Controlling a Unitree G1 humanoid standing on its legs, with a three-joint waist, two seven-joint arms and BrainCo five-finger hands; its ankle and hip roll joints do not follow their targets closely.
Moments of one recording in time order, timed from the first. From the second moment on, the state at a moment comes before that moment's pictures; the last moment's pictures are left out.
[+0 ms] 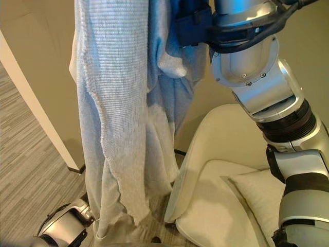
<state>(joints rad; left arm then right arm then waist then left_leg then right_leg) -0.38 0.24 -0.60 0.35 -0.18 -0.16 0.14 -1.30 -0.83 0.46 -0.24 0.18 -0.21 -0.52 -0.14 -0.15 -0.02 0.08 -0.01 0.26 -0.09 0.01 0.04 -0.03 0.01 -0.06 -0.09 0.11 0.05</state>
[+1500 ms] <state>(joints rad) -0.38 0.30 -0.81 0.39 -0.05 -0.22 0.04 -1.25 -0.86 0.40 -0.14 0.26 -0.27 -0.47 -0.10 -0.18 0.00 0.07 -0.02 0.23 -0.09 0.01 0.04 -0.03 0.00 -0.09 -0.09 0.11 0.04</state>
